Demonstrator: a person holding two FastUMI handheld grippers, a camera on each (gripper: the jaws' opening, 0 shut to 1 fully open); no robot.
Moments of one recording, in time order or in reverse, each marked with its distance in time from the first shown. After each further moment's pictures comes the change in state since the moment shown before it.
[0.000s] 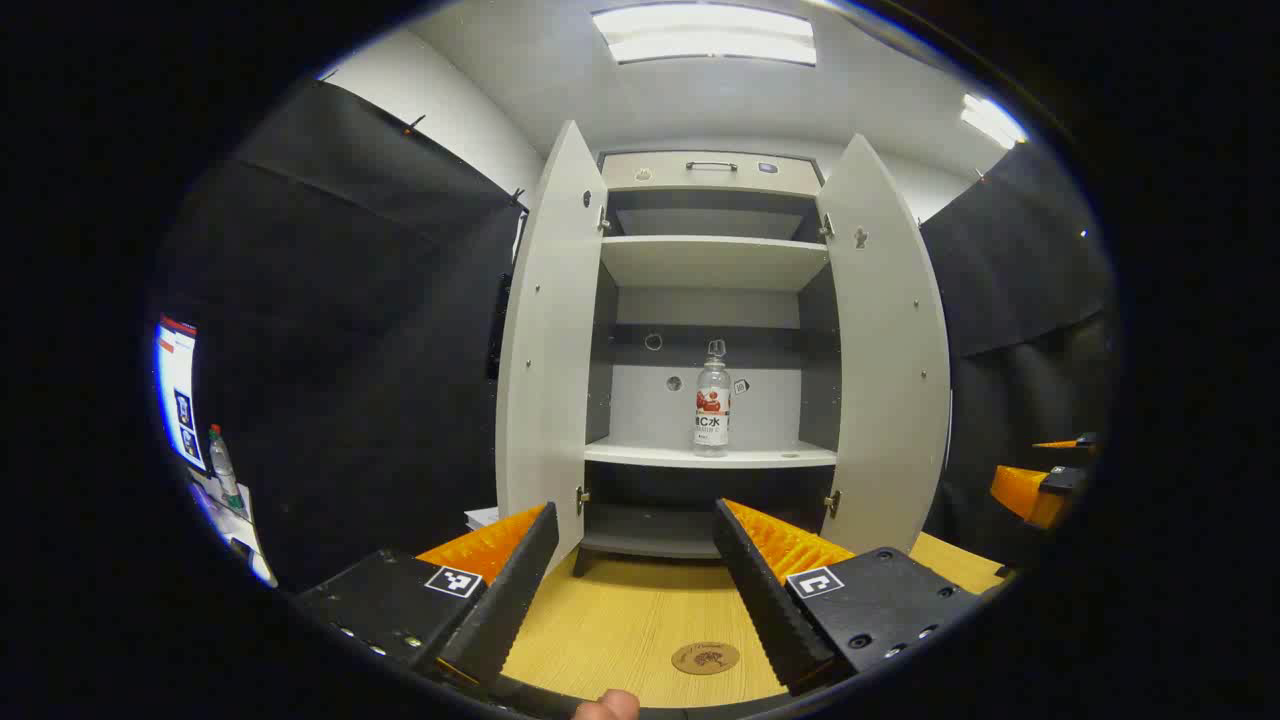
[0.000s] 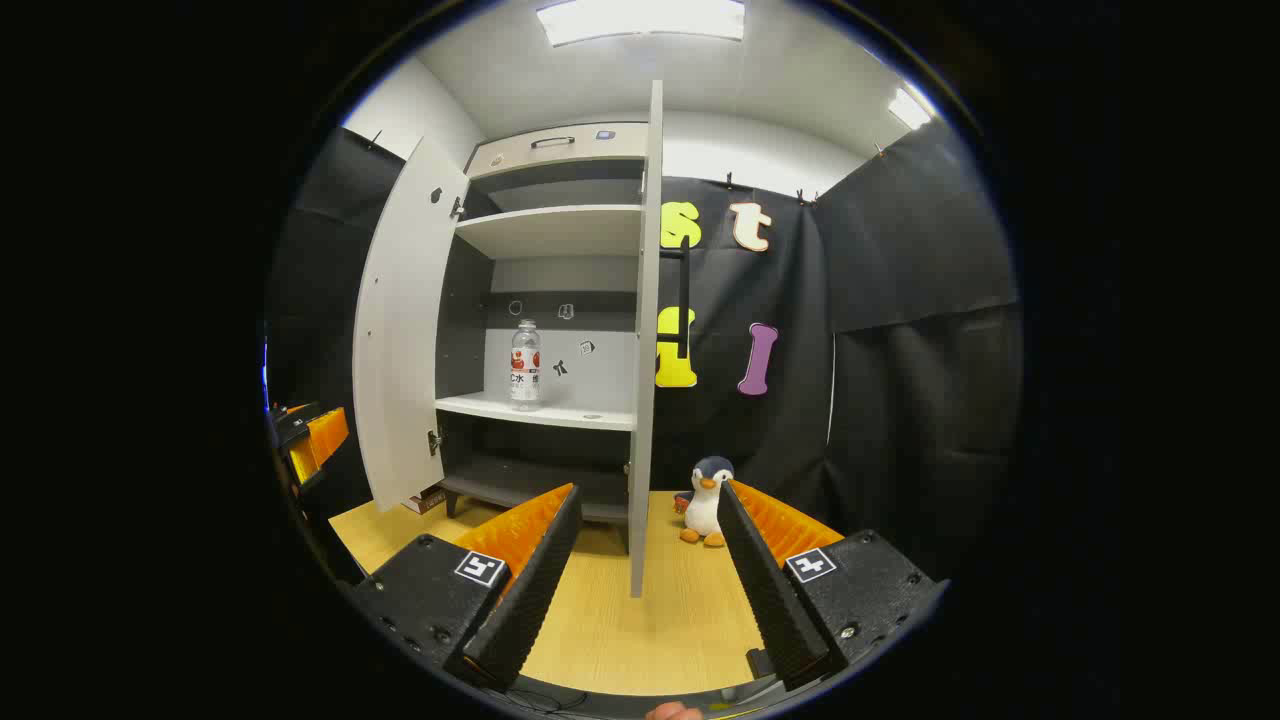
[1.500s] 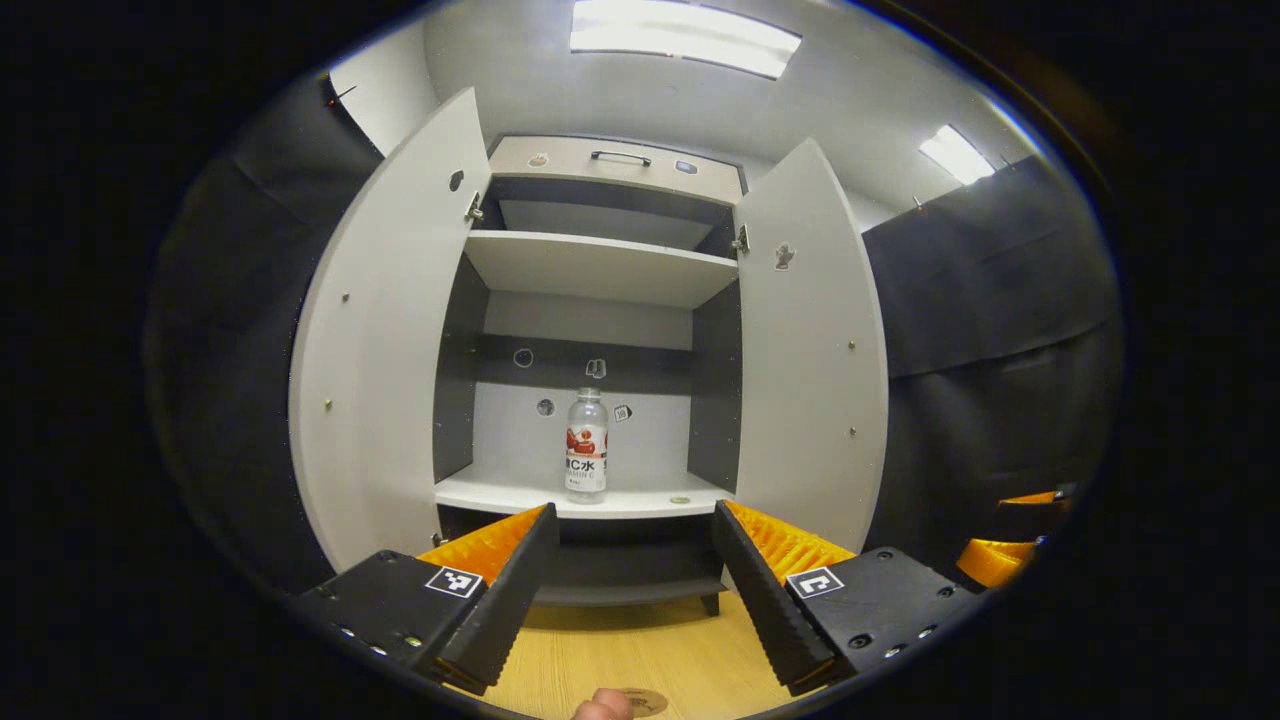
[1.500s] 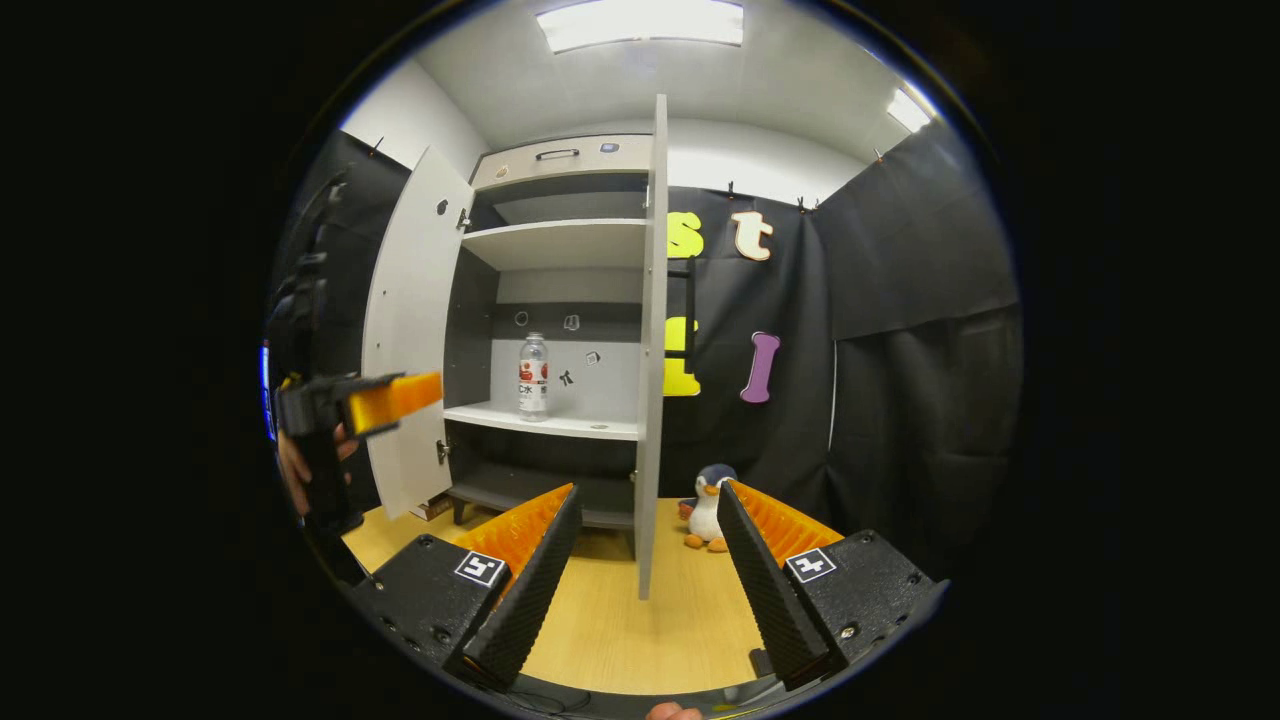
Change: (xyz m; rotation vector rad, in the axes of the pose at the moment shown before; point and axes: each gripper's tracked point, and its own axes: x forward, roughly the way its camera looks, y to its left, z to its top) left arm 0.117 -0.094 0.054 -0.041 -0.036 -0.367; right arm -0.017 -0.008 0.016 -0.007 -0.015 -0.018
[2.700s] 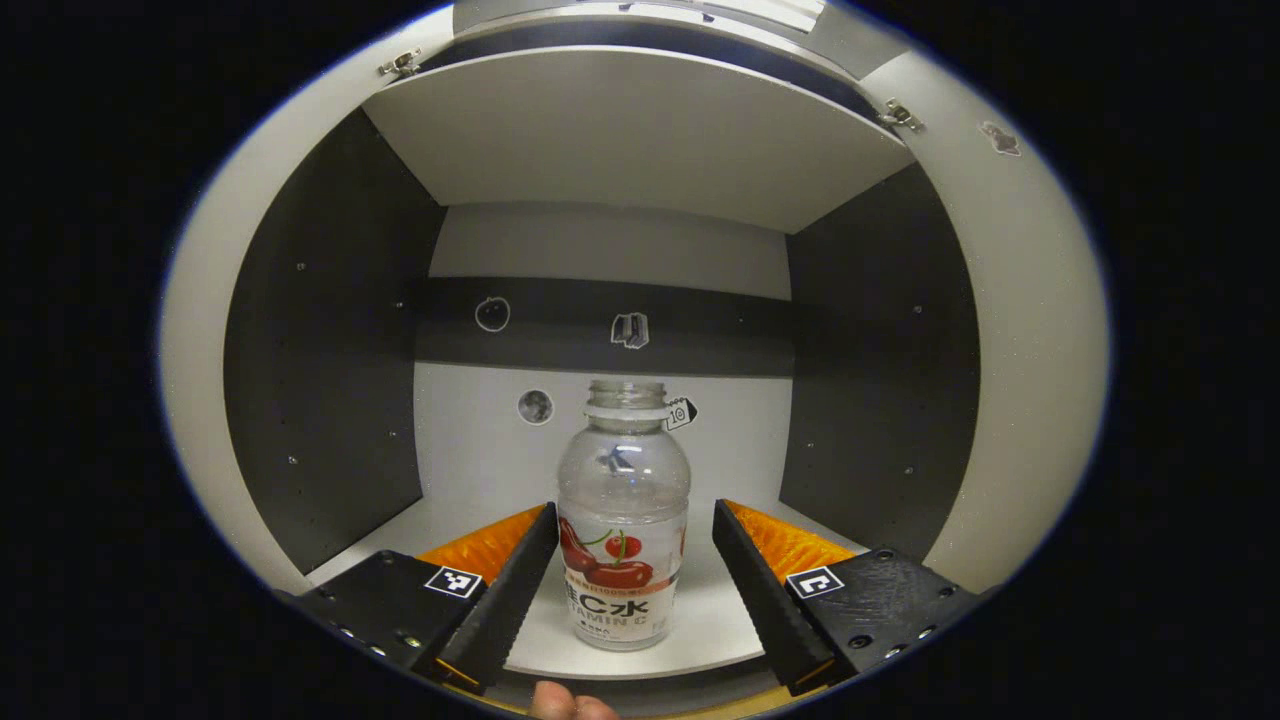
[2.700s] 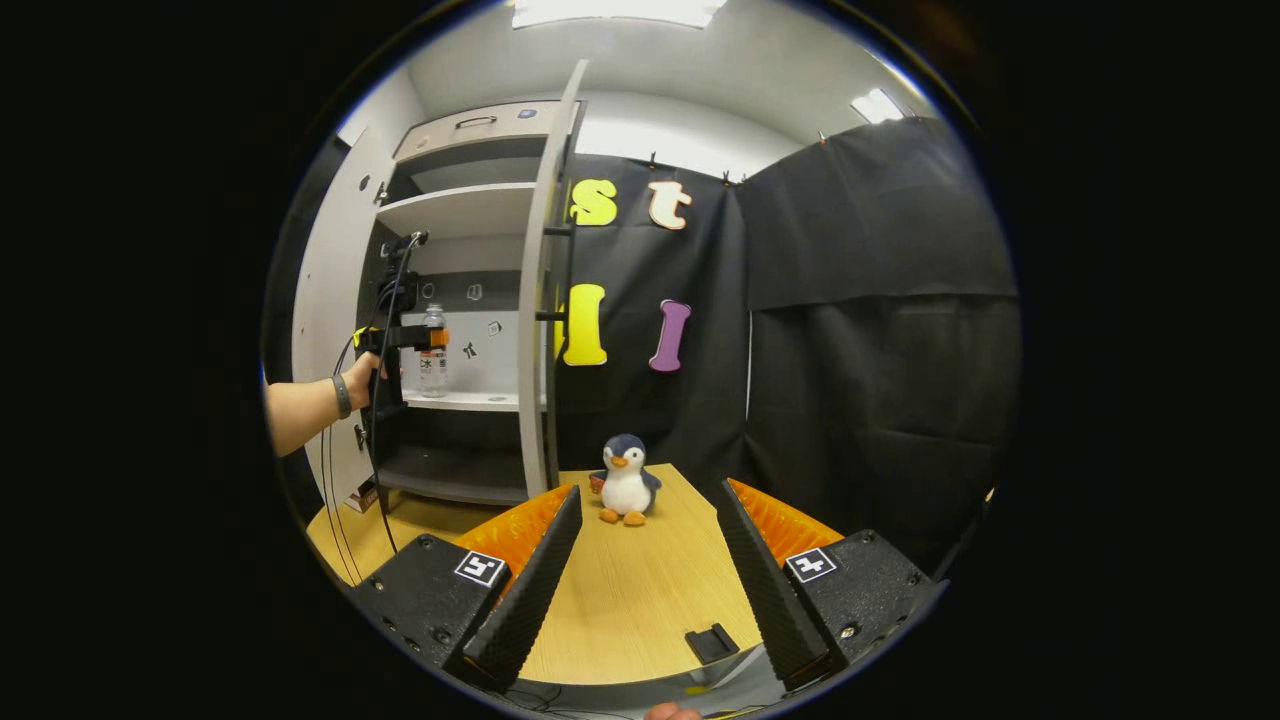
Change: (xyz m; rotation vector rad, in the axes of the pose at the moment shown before) left arm 0.305 0.087 -0.050 -0.005 0.128 0.098; right arm 0.006 -0.078 -0.022 0.050 0.085 -0.294
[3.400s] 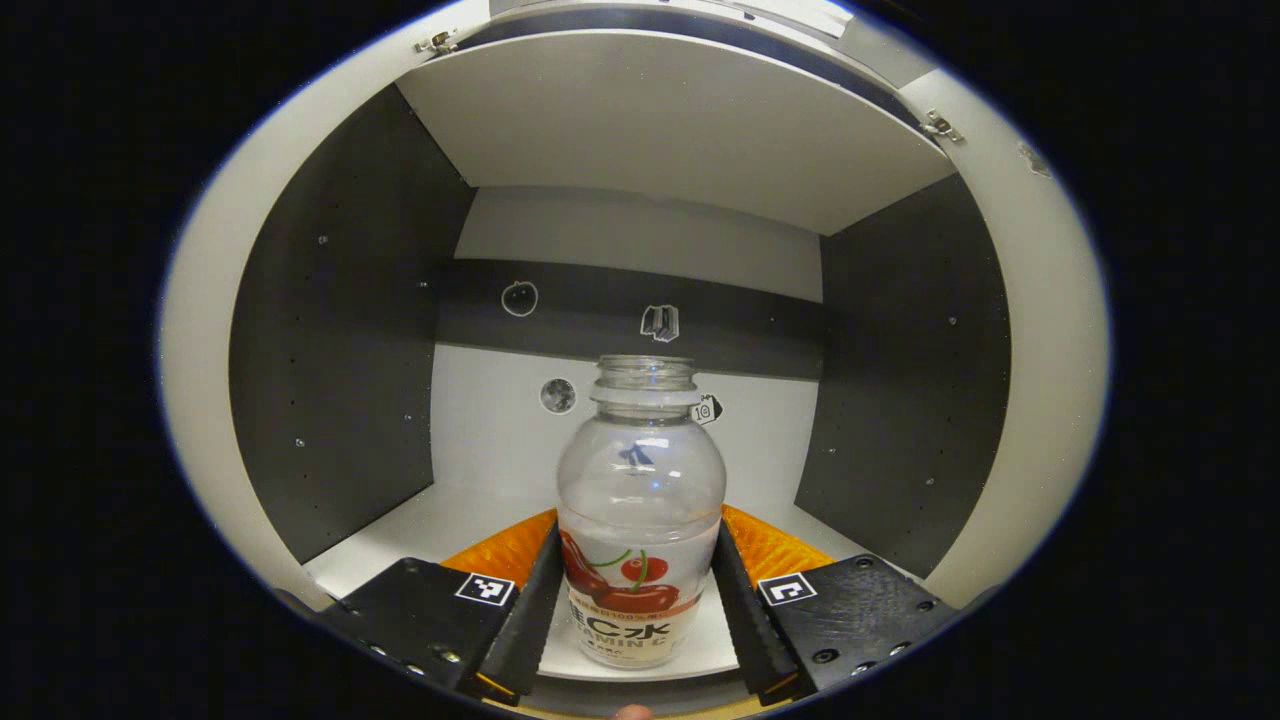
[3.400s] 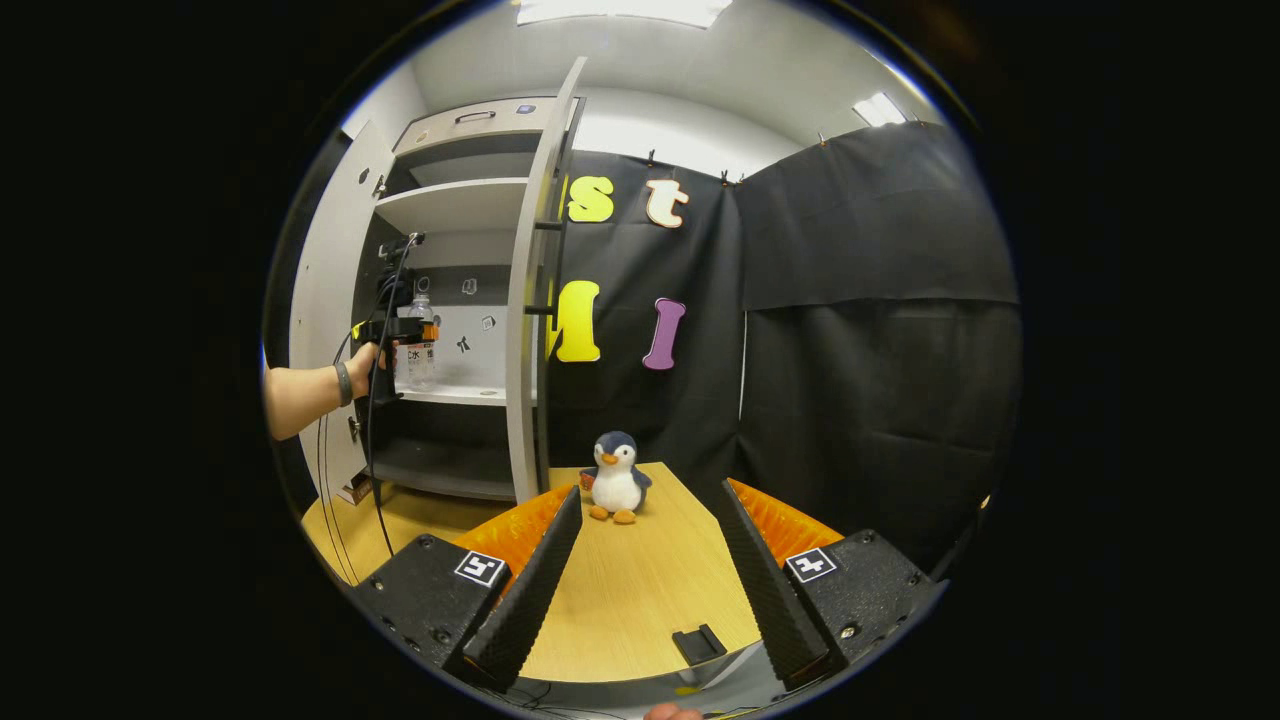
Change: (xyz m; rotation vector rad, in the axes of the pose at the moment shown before) left arm -0.016 0.010 0.009 -0.063 -0.015 0.021; right arm 0.006 -0.001 -0.002 -0.030 -0.008 0.021
